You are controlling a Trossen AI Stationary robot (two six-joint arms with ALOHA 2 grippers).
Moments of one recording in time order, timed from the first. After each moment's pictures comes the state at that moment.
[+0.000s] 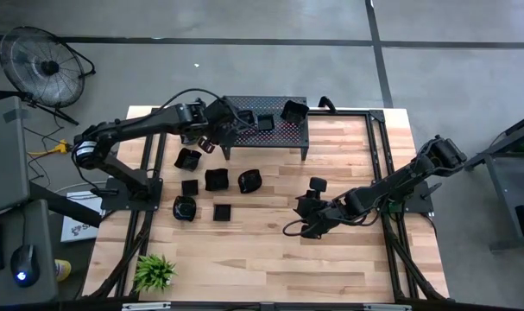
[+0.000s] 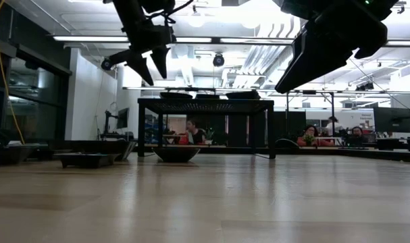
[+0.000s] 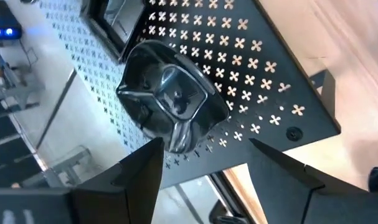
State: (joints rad) left arm 0.38 1.45 1.31 -0.83 -0.35 1.16; right arm 0.44 1.49 0.89 -0.35 0.59 0.38
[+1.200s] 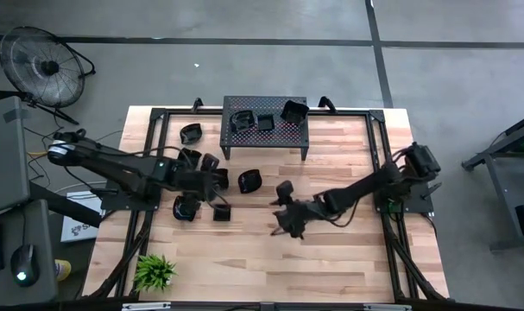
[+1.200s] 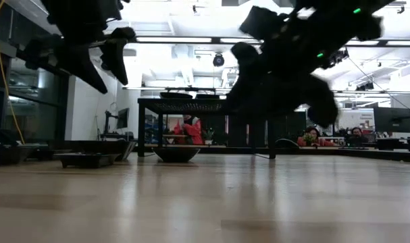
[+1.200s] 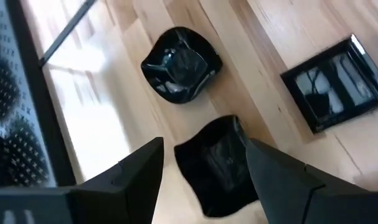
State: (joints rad) left arm -0.19 1.14 0.83 -0.68 -0.38 0.48; right arm 0.31 1.75 0.89 0.13 0.41 -0.44
